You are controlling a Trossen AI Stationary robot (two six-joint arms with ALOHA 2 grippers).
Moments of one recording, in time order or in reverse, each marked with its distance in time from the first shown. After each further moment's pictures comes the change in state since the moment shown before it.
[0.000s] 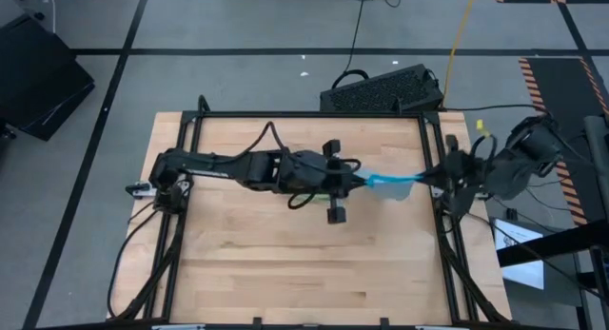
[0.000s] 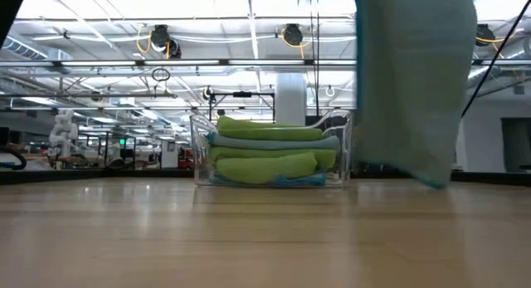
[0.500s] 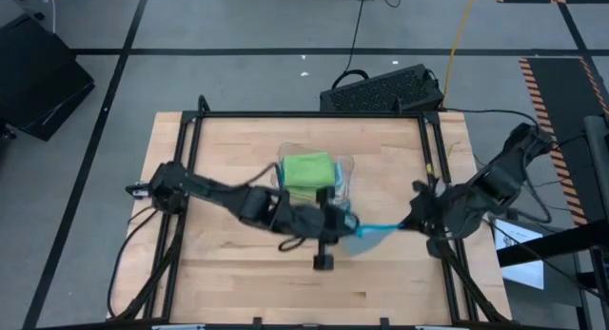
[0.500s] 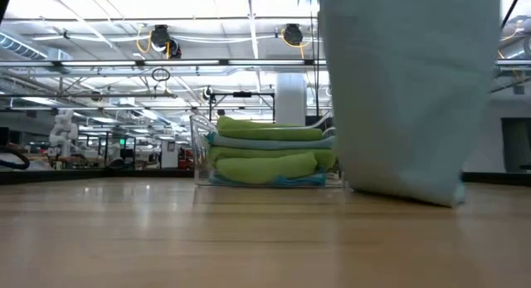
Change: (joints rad) left arm -0.189 0.023 0.000 -0.149 -0.011 -0.217; right arm 0.003 0.156 -0.185 0.172 -0.328 0.134
